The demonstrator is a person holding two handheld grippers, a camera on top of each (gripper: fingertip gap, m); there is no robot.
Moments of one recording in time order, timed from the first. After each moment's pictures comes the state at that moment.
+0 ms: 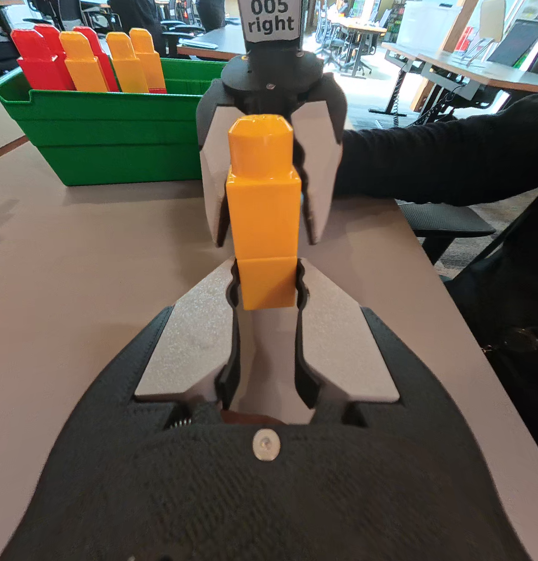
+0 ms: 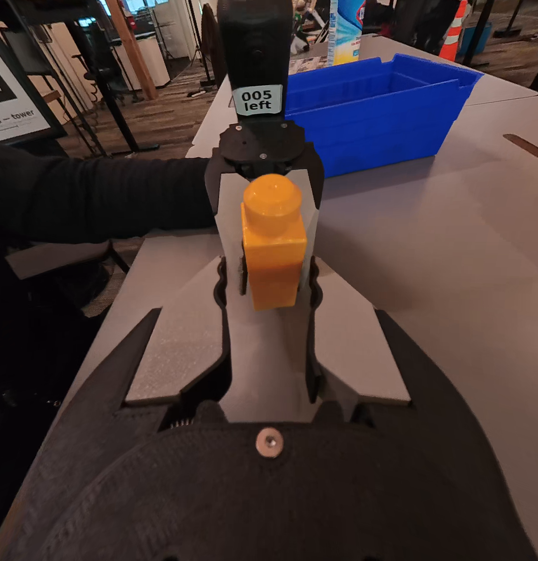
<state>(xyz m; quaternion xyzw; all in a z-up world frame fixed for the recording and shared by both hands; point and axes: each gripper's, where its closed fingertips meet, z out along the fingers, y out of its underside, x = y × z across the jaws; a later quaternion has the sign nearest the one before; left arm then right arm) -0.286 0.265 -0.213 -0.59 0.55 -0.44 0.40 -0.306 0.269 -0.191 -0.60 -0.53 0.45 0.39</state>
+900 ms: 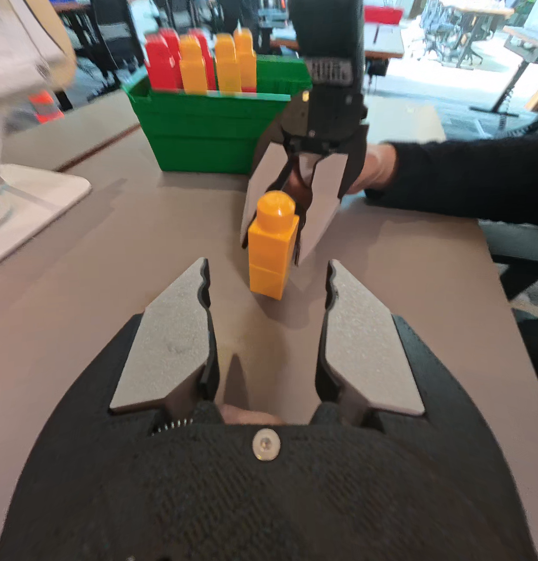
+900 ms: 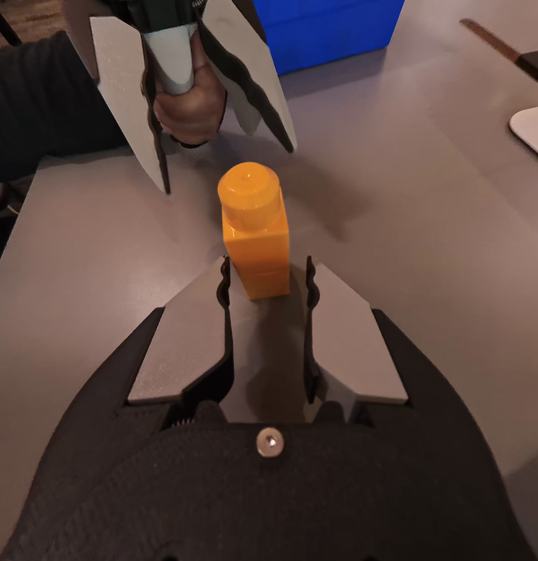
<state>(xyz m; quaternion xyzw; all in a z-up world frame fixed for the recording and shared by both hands) -0.303 0.302 -0.208 -0.66 0.48 -0.36 0.45 -0.271 0.315 -0.250 -0.68 -0.54 0.34 0.36</state>
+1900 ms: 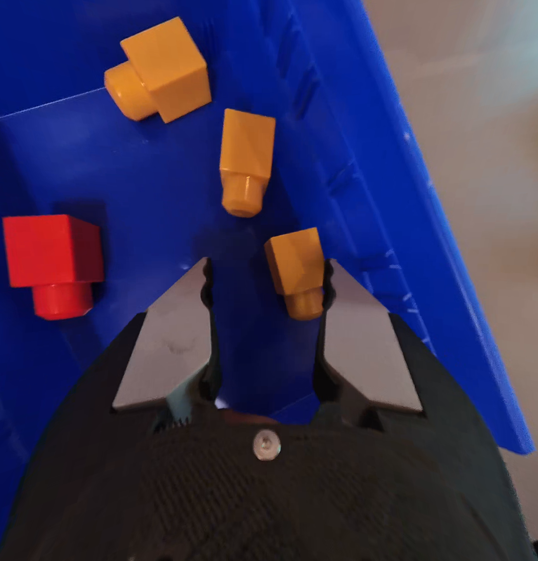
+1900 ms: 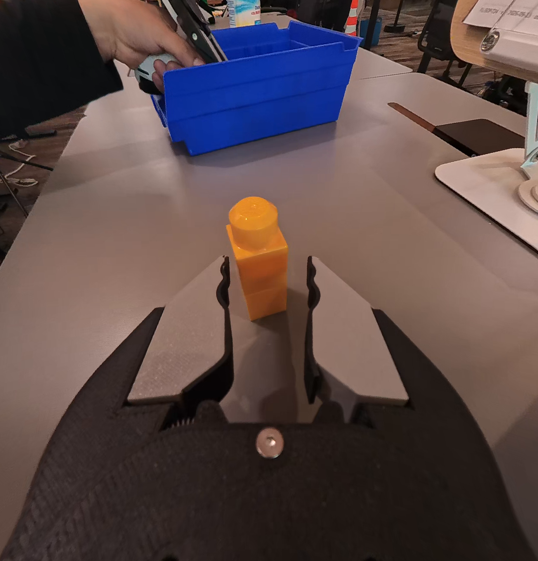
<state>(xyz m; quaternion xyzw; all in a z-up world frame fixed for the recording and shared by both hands) -0.597 0.388 -0.257 -0.95 0.10 -0.11 0.28 -0.269 0.330 -0.225 -0.66 -0.49 0.36 0.45</state>
